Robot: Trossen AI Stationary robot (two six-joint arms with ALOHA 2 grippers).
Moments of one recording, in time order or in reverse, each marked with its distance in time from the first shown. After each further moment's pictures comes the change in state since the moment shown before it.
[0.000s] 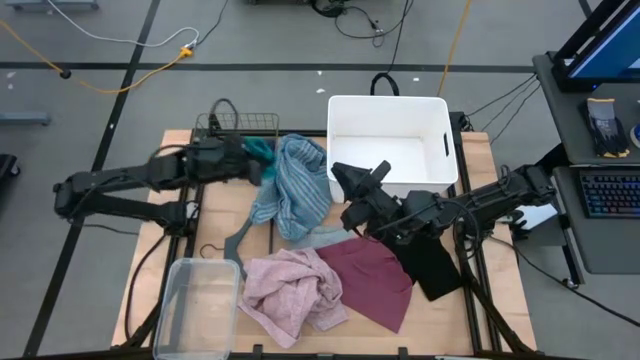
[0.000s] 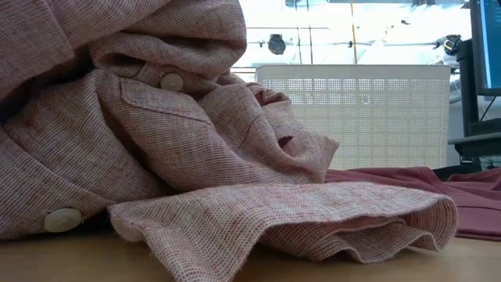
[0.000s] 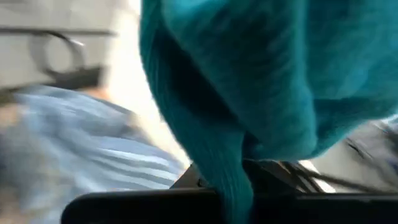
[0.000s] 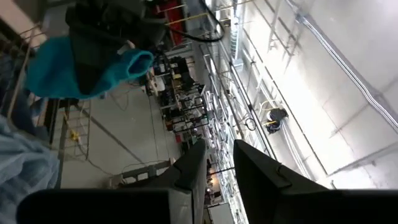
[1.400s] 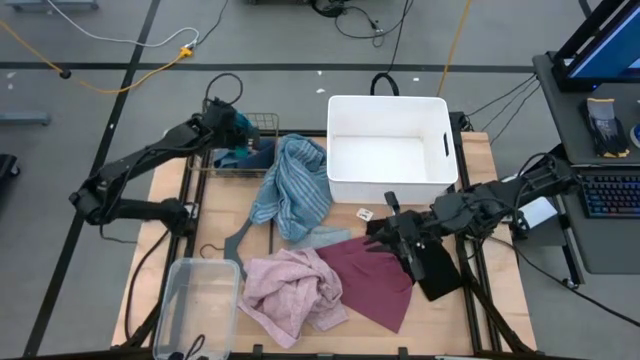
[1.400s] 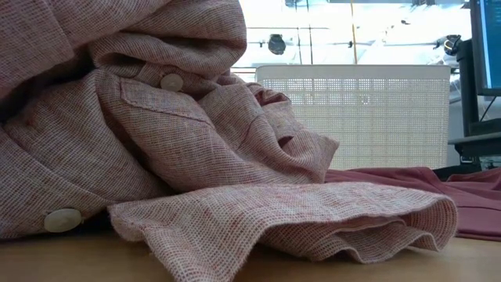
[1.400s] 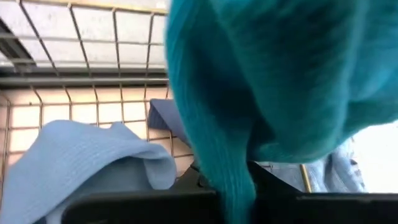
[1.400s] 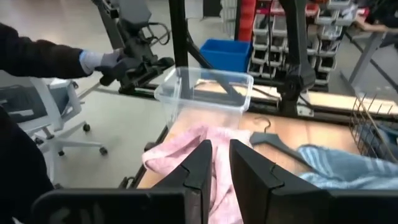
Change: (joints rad) left arm 0.636 0.258 0.000 -0.230 0.140 0.089; right arm 0.098 -0.314 0.001 -0.893 -0.871 1.621
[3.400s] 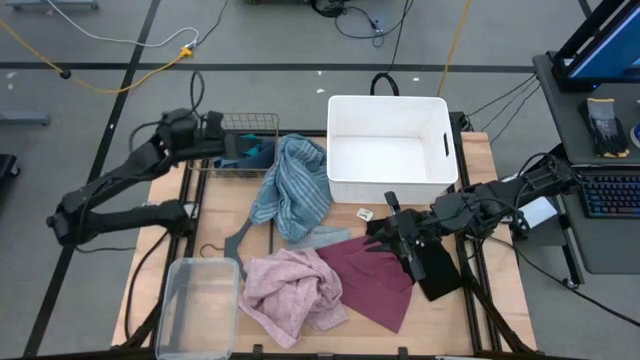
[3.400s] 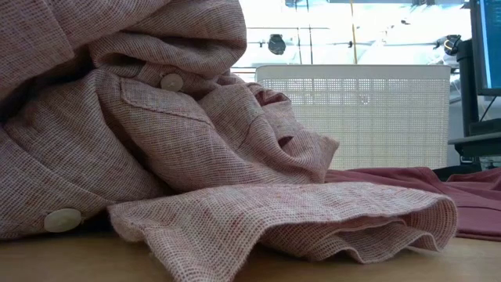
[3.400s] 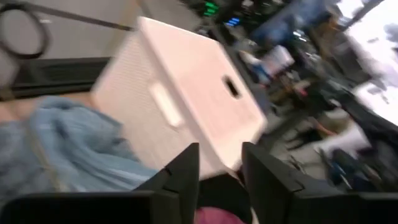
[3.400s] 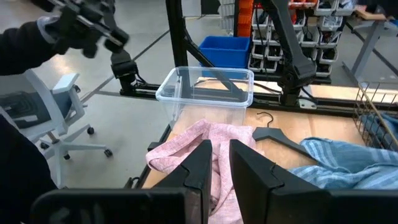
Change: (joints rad) left arm -0.221 -0.359 0.005 0.230 0.373 -0.155; right arm 0.000 -0.001 -0.001 -0.003 0.000 0.049
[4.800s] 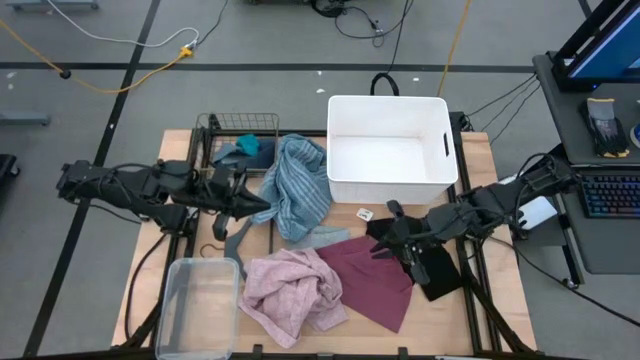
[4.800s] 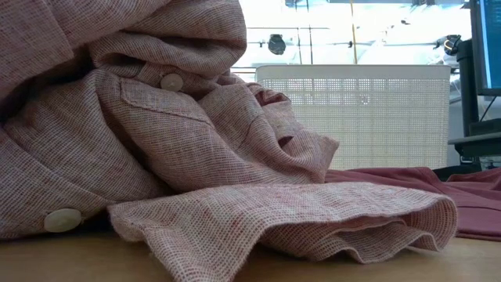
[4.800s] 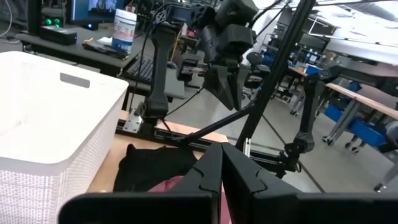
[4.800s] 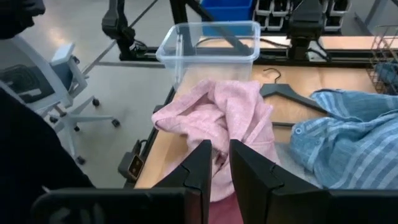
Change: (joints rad) left arm -0.788 0.027 0.000 0.244 -0.315 0.478; right arm 0.037 0.007 0.000 -0.164 -0.002 0.086
